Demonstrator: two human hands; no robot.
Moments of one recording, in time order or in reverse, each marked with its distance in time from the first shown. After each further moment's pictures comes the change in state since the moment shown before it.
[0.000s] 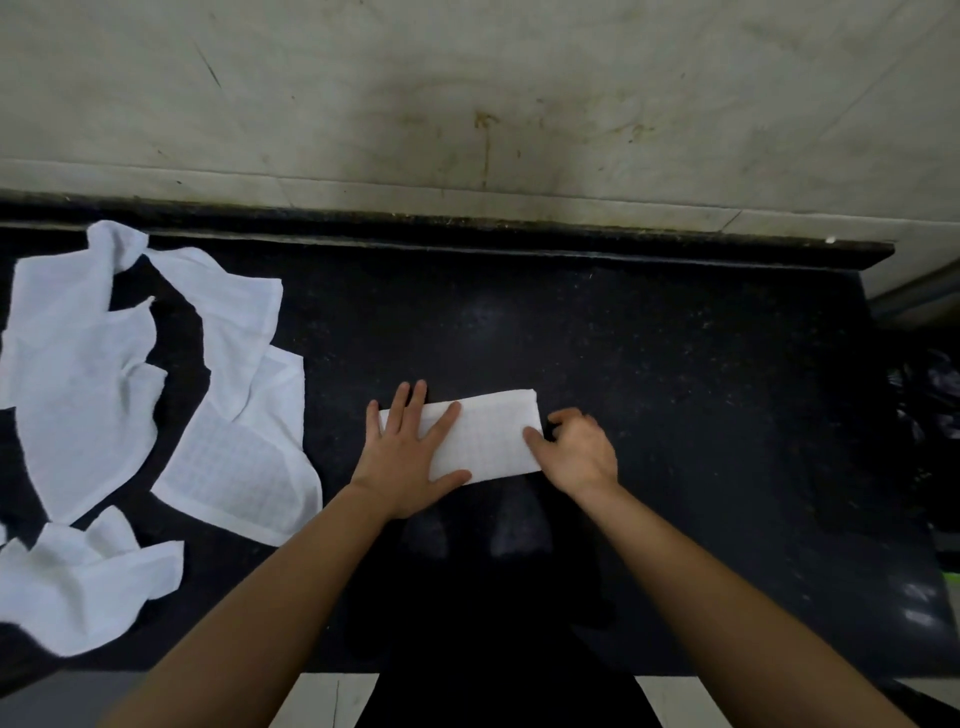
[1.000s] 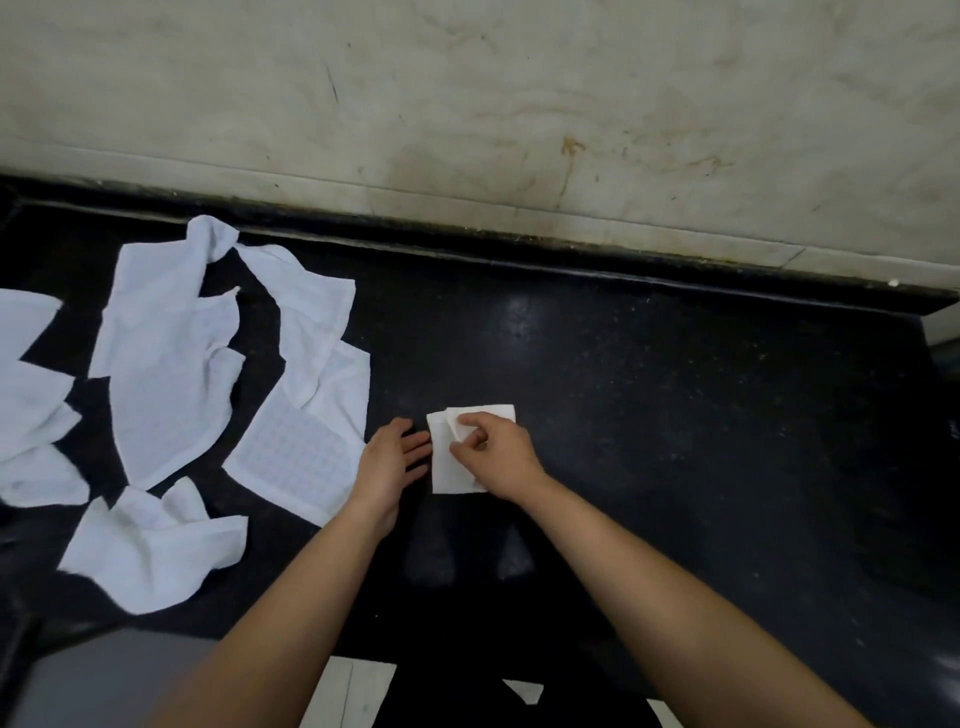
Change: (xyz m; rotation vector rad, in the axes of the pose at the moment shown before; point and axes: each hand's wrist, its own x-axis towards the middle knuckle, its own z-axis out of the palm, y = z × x) left_hand -0.044 -0.036 -0.015 -1.889 0.225 -0.739; right_hand -0.034 -0.107 0.058 0.392 -0.276 -0.332
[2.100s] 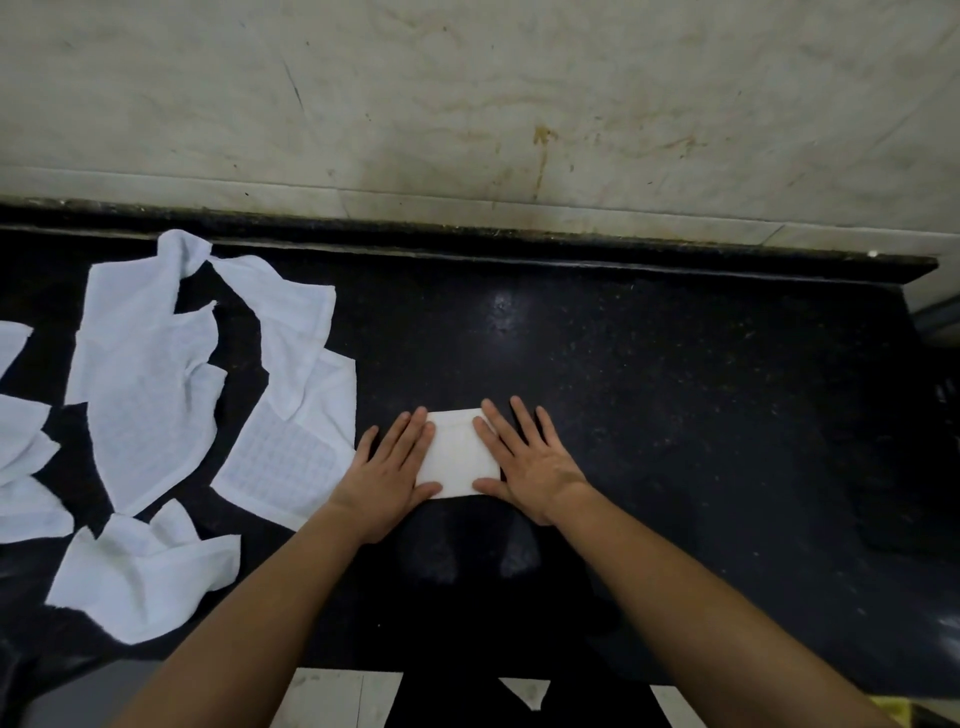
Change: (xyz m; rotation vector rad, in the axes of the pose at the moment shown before) left_hand 0.042 -0.024 -0.044 1.963 -0.230 0.830; right_hand 0.002 0.062 -0.023 -1.239 -0.207 -0.272
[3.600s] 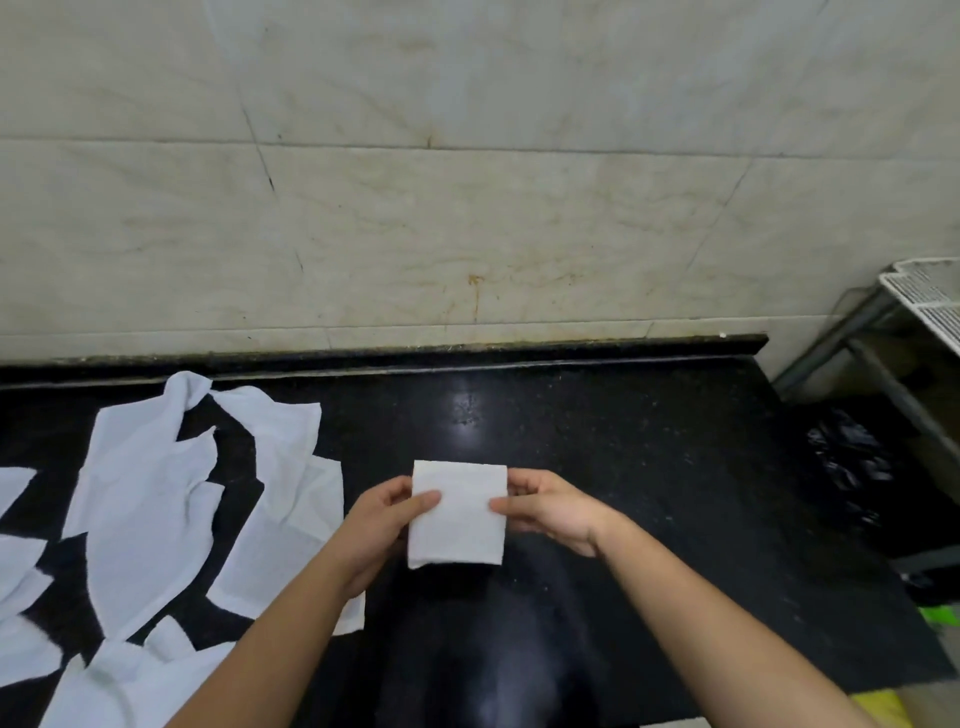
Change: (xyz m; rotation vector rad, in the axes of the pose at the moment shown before) left_hand -0.051 0.042 -0.140 -1.781 -0.003 -0.213; right_hand -0.099 0.009 -0.092 1.773 0.097 0.082
